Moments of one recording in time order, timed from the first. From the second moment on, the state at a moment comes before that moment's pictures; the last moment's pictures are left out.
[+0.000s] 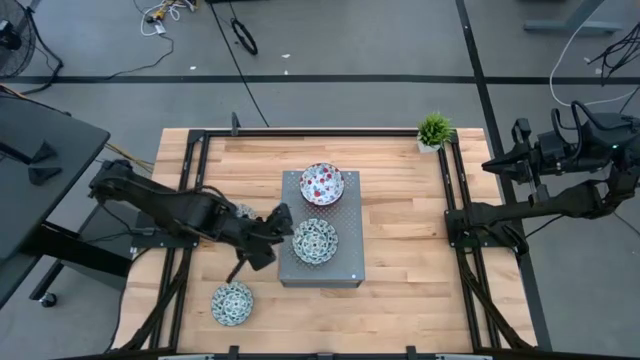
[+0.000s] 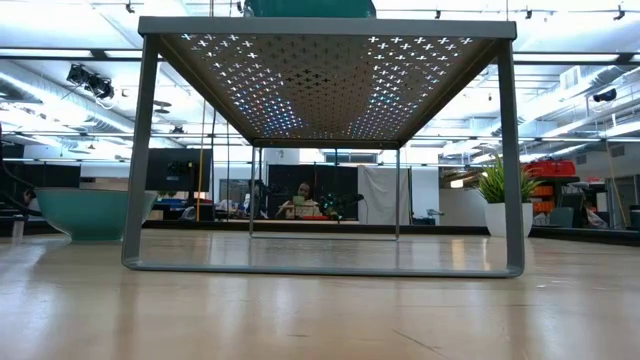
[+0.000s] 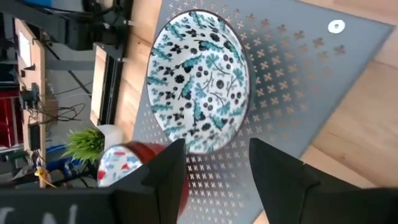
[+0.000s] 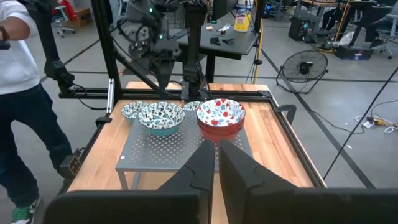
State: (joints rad) left arm -0.40 1.41 1.42 -0.88 -0.39 0.92; right arm -0.03 0.60 1.54 -1.21 -0.04 -0.04
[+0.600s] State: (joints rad) left arm -0.42 1.22 1.42 -1.18 -0.37 0.51; right arm -0.03 0.60 1.54 -1.21 -0.04 -0.04
